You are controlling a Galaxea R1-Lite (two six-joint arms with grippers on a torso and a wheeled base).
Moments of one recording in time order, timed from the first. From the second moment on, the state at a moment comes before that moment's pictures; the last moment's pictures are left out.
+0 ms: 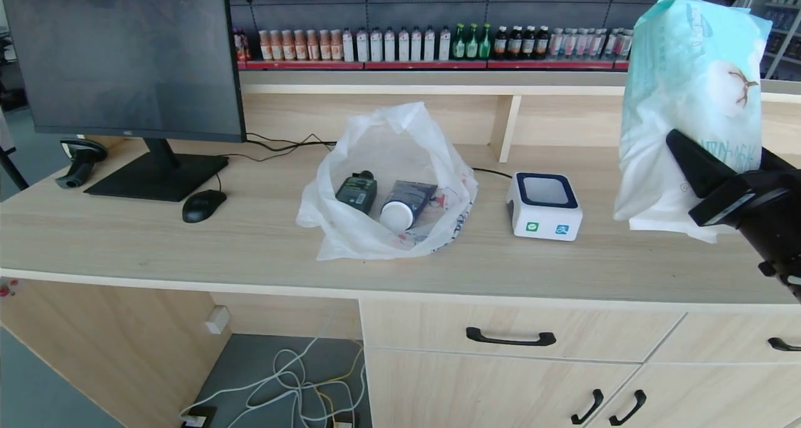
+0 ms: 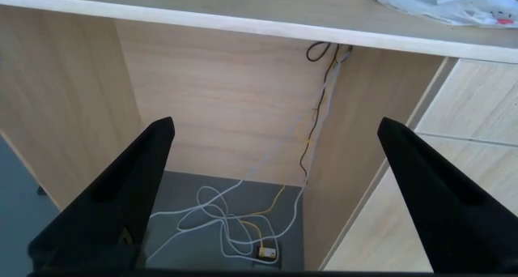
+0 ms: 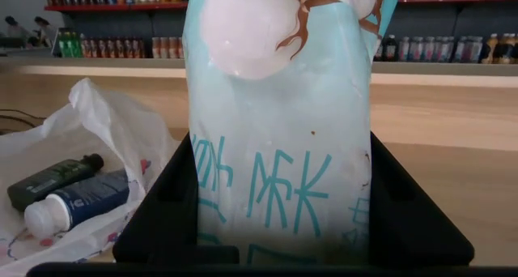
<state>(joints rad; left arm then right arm) 0.00 0.00 0.00 -0.01 0.00 0.00 0.27 1.44 -0.39 -1.47 -0.10 -0.07</state>
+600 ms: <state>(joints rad) 0.00 0.00 0.00 -0.01 0.00 0.00 0.44 1.46 -0.33 -1.46 -0.23 -0.06</state>
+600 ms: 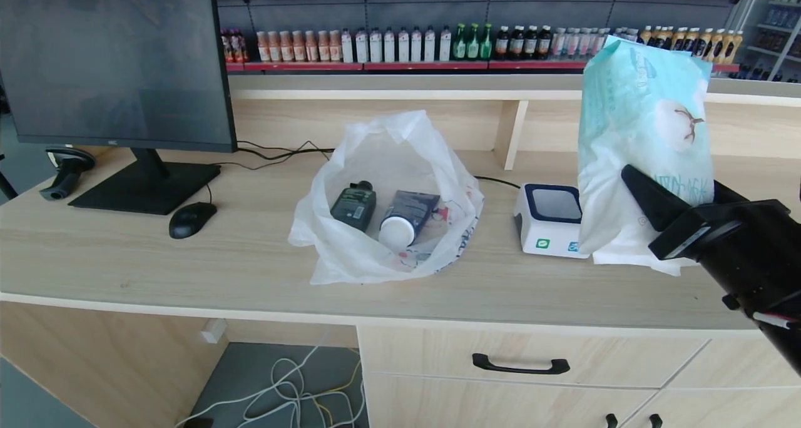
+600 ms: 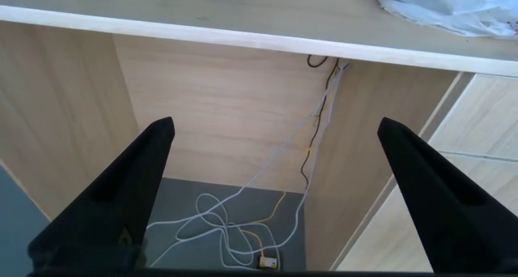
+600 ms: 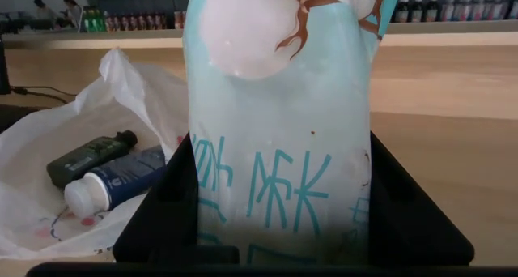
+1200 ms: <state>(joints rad) 0.00 0.00 0.00 -0.01 0.00 0.00 0.45 1.58 -0.48 -1.43 -0.32 0.01</state>
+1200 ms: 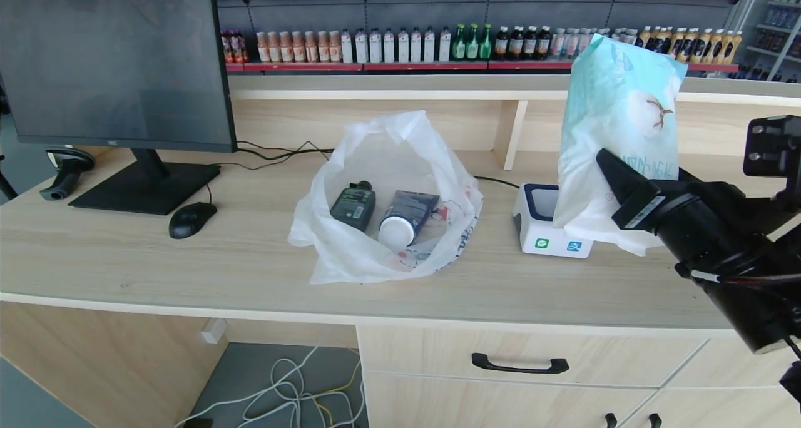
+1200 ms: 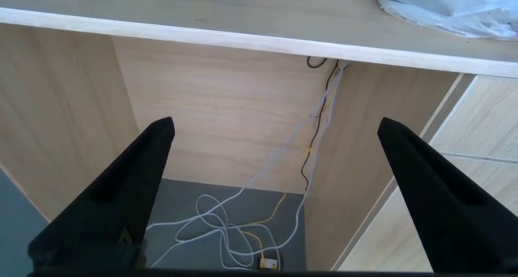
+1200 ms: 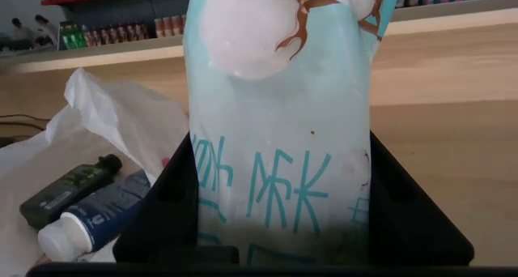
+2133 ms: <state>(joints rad) 0.00 0.00 0.00 -0.02 0.00 0.00 0.35 1.83 -0.68 -1.43 -0.30 0.04</state>
